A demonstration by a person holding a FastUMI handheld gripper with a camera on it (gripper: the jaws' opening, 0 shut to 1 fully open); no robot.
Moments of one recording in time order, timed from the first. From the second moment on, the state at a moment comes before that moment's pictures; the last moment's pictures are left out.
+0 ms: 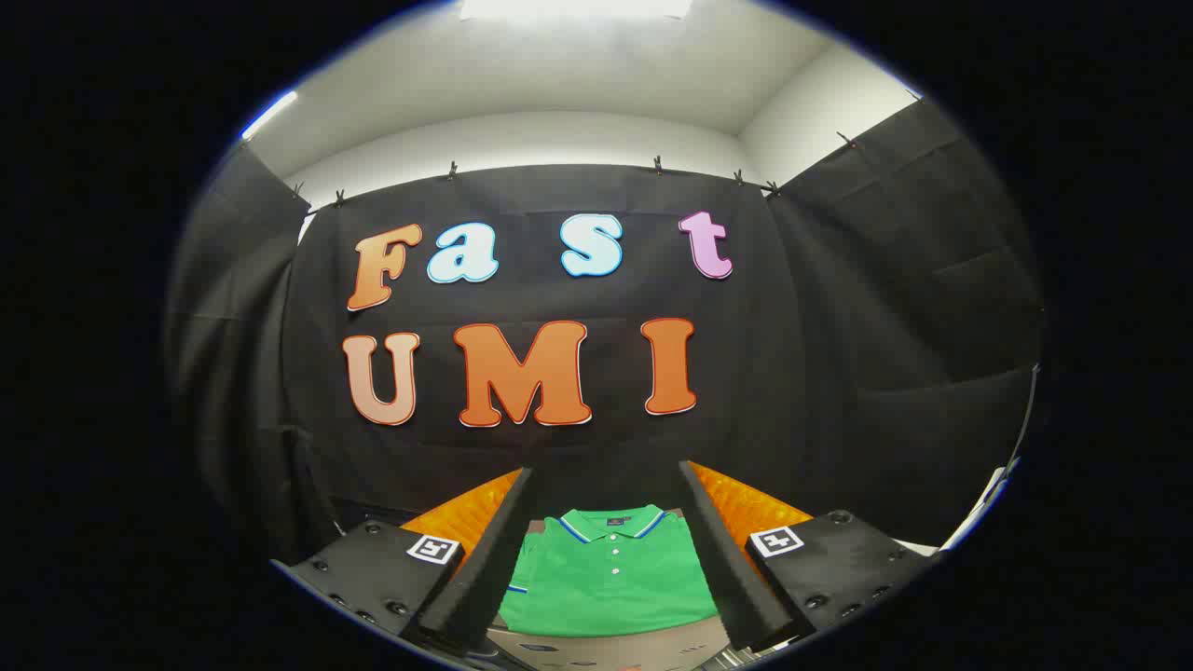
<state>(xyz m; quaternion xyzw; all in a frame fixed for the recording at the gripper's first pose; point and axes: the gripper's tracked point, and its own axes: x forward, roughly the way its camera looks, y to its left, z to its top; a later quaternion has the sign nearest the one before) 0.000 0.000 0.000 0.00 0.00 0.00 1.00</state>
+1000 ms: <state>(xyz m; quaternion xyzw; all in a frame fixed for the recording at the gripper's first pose) 0.004 0.000 -0.002 0.02 -0.01 0.00 1.00</state>
